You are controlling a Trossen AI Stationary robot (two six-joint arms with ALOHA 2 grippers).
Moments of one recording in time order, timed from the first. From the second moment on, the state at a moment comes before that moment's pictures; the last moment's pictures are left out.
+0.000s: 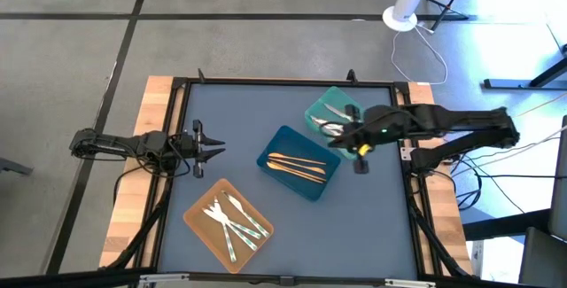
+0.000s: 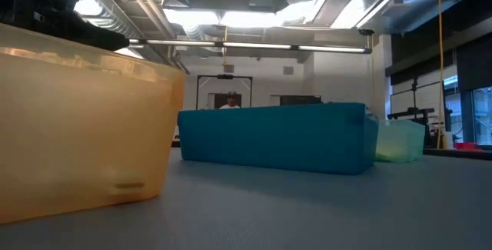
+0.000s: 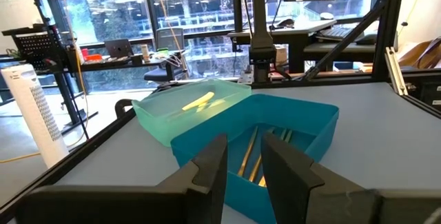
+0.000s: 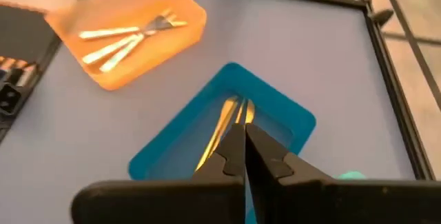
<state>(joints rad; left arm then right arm) -0.11 0.06 0.01 0.05 -0.27 0.08 0.08 1.19 1.29 -0.76 0.03 -0.11</state>
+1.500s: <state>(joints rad) -0.11 0.06 0.01 0.05 -0.27 0.08 0.08 0.01 0.39 -0.39 0.08 0.05</state>
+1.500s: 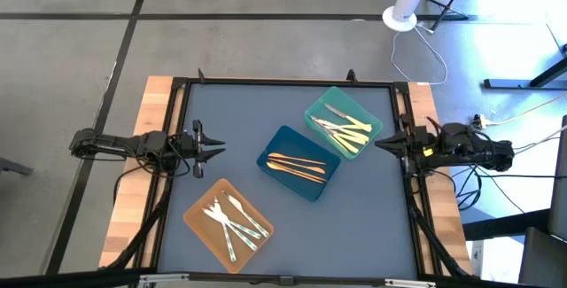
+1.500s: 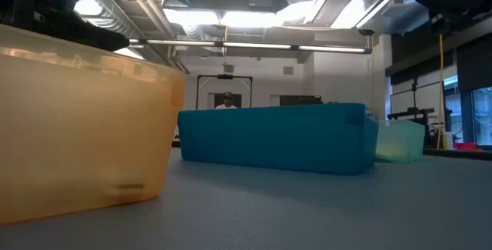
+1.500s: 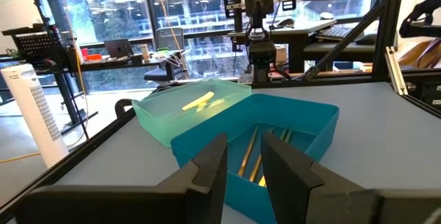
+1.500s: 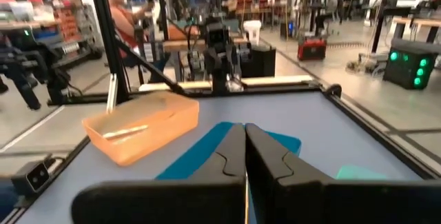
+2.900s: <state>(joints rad) -0.11 0.06 0.01 0.05 -0.27 0.08 0.08 0.01 0.01 0.02 0.05 -0.14</state>
